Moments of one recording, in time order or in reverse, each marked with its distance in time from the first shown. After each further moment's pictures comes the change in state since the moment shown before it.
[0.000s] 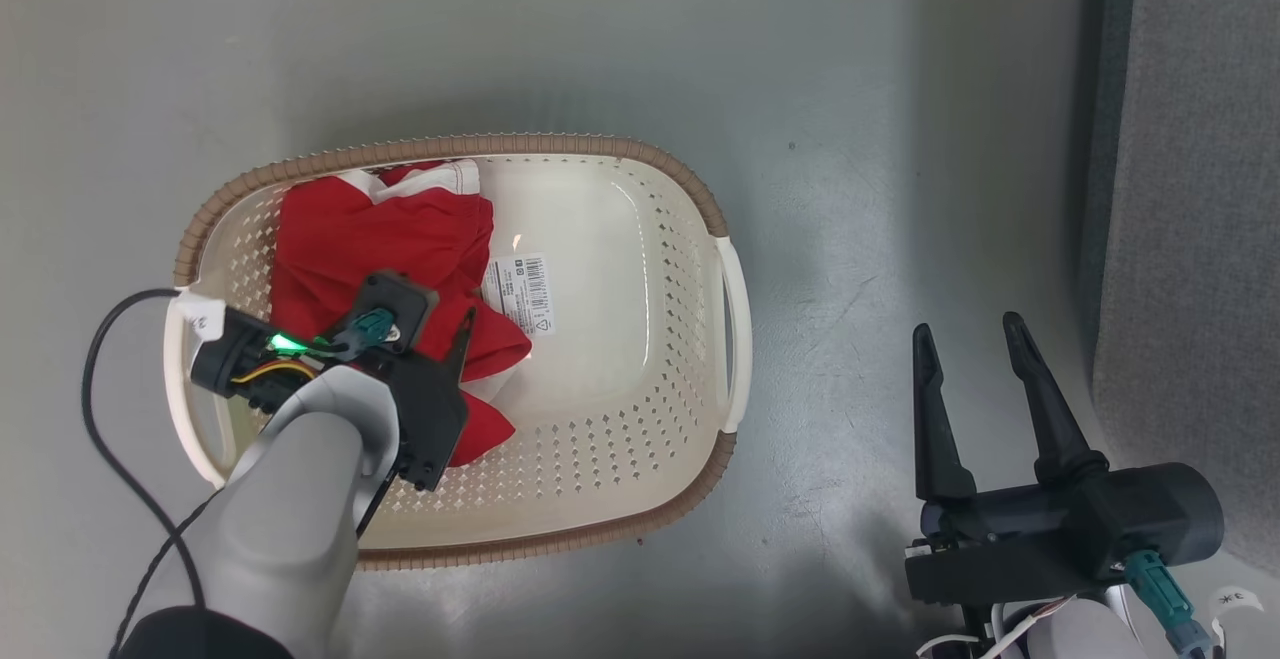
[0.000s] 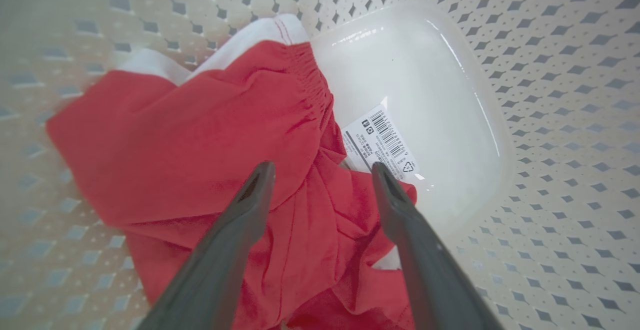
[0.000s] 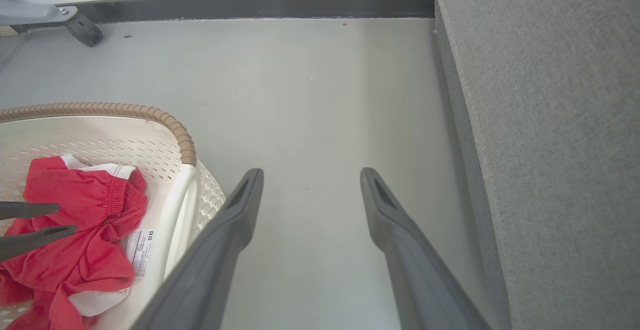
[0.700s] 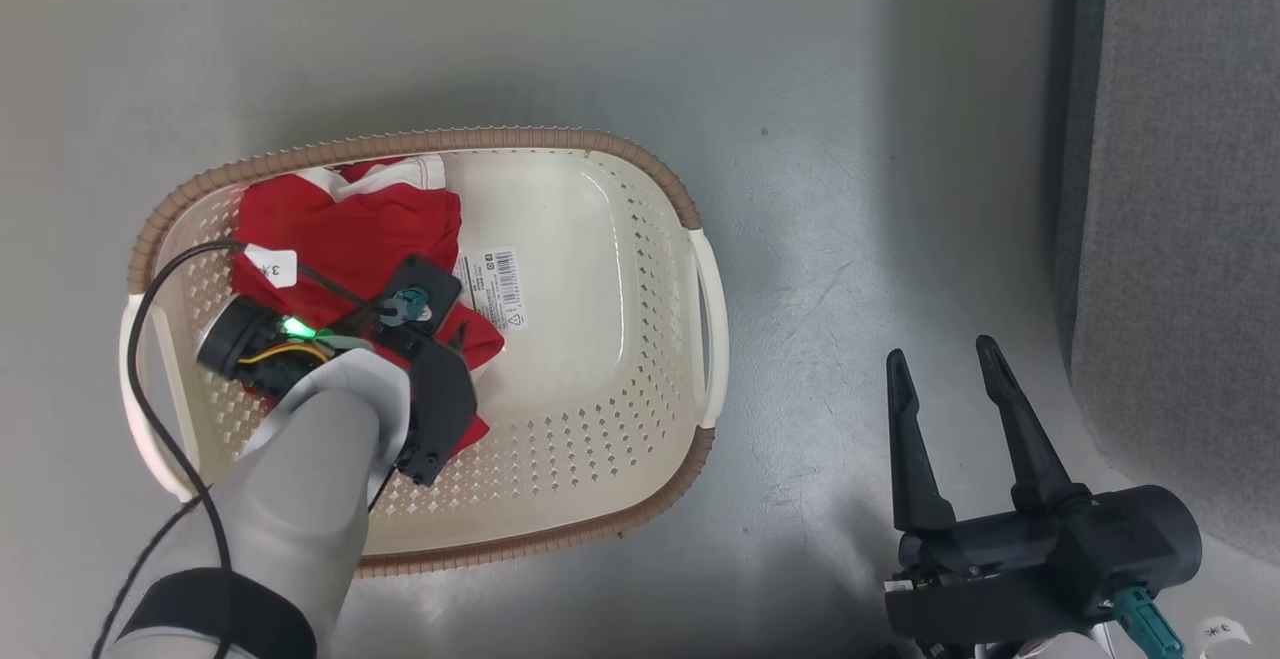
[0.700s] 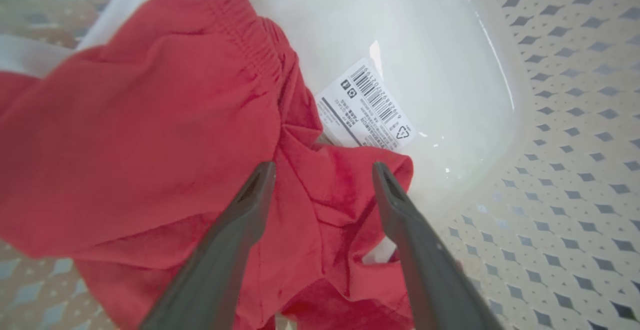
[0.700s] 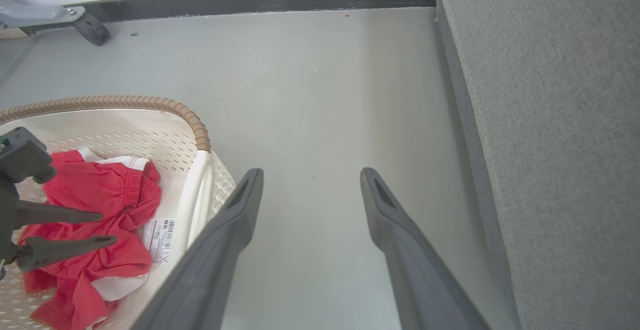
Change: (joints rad) left arm -0.106 -0.042 -0.086 0.162 0.027 0.015 0.125; right arm 0.052 0.004 0.052 -0.067 0.017 -0.009 0.000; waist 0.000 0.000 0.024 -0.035
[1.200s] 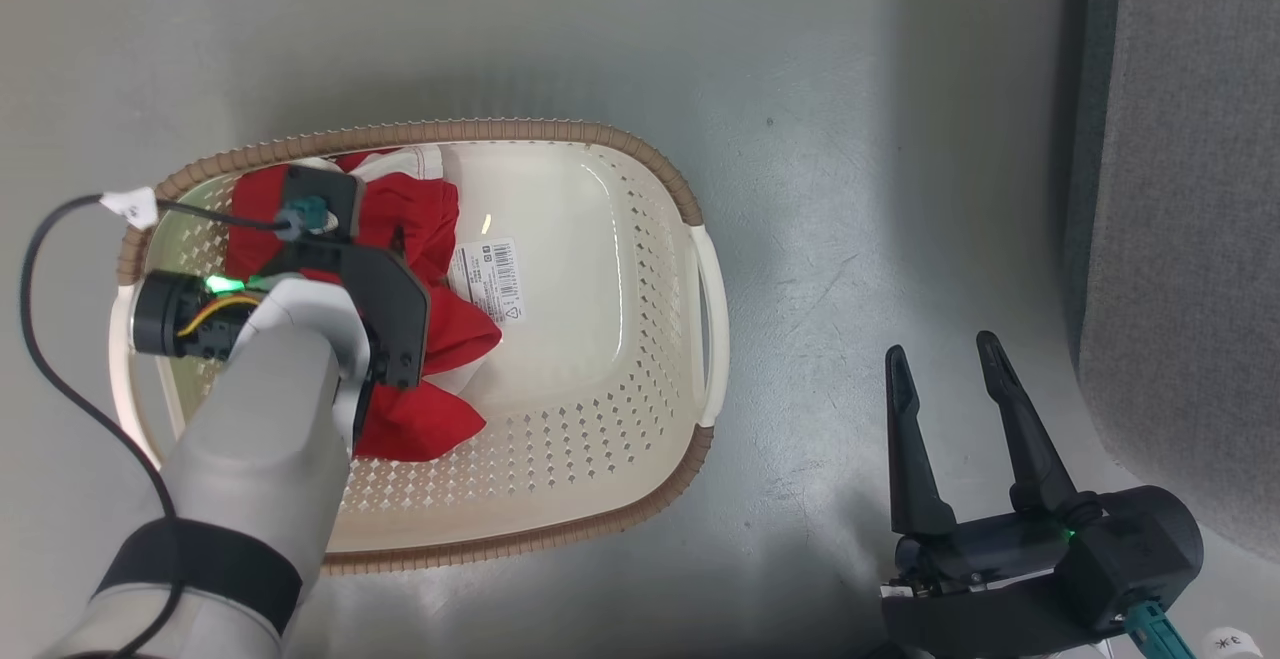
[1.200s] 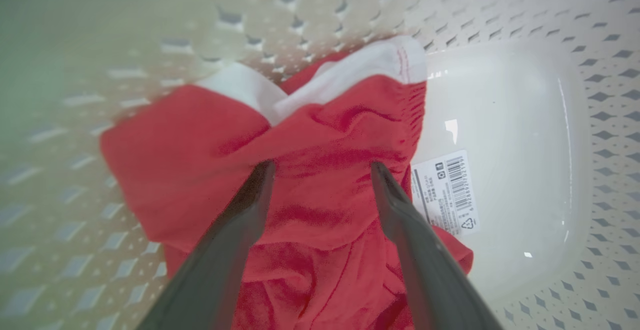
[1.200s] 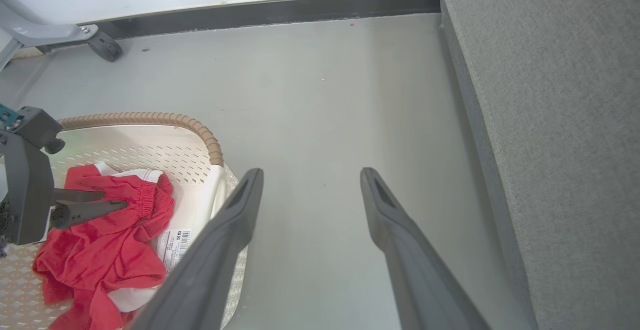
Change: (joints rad) left arm -0.077 -0.008 0.178 0.027 -0.139 0.146 0.005; right arm 0.019 0.001 0.019 -0.068 0.019 -0.008 0.000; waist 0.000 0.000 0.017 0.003
